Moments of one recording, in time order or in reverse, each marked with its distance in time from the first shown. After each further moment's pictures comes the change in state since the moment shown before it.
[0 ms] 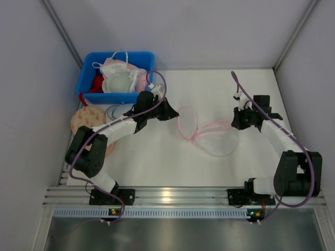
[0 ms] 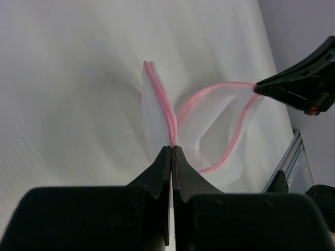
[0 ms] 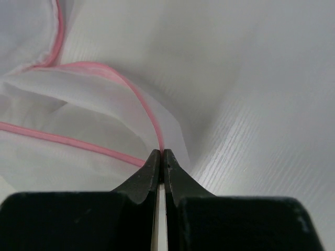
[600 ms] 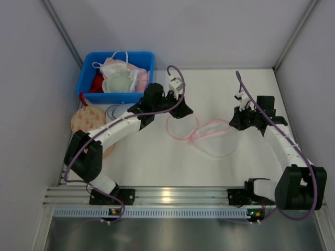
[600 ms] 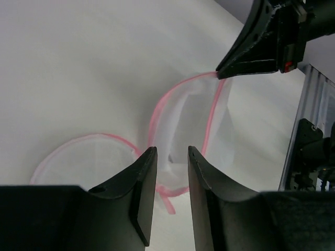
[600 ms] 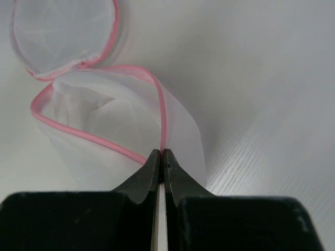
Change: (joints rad) left arm -0.107 -0.048 0.161 -0.112 0.077 0.406; right arm 0.000 -0.146 -0.011 -0.042 -0.116 -0.014
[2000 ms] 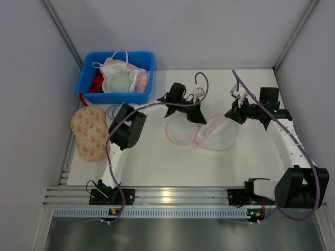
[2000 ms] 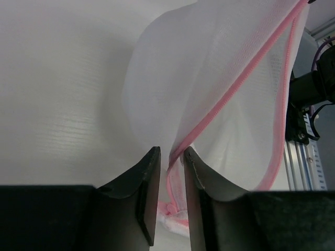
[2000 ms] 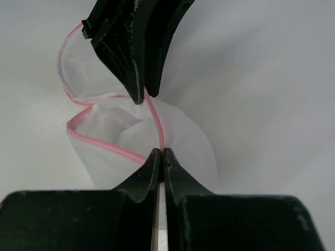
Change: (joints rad) left arm -0.013 0.673 0.454 -0.021 0.549 0.139; right arm 0.000 0.010 0.142 -0.079 -0.286 -0.349
